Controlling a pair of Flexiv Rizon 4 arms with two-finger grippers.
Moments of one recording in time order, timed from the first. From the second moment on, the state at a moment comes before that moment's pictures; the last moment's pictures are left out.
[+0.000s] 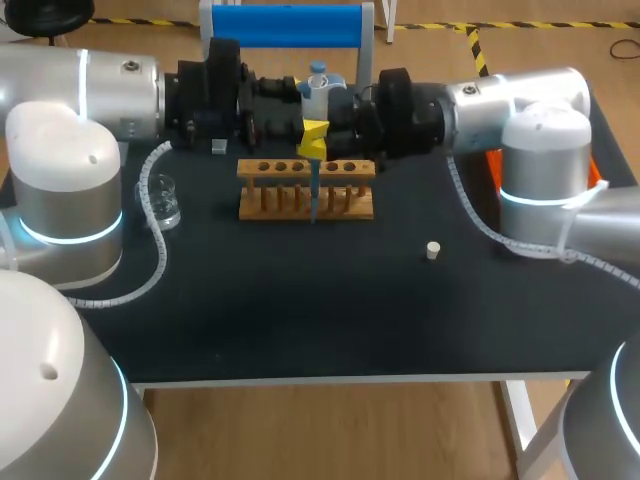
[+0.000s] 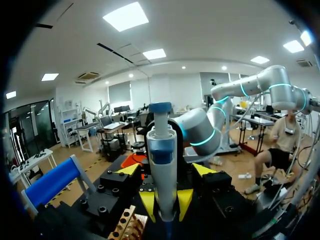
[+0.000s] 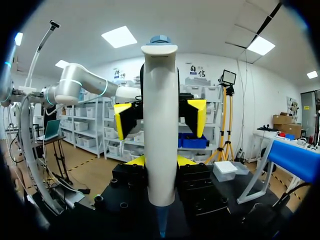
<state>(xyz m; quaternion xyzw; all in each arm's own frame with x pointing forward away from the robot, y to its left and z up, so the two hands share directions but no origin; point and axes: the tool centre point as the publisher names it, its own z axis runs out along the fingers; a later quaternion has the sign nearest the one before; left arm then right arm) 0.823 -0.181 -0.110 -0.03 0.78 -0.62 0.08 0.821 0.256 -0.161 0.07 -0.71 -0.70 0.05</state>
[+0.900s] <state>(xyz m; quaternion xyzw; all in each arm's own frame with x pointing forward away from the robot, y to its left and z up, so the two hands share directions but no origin) 0.823 -0.181 -0.110 -0.03 0.78 -0.62 0.08 0.833 0.175 -0.151 0.09 -0.70 -0.71 0.04</state>
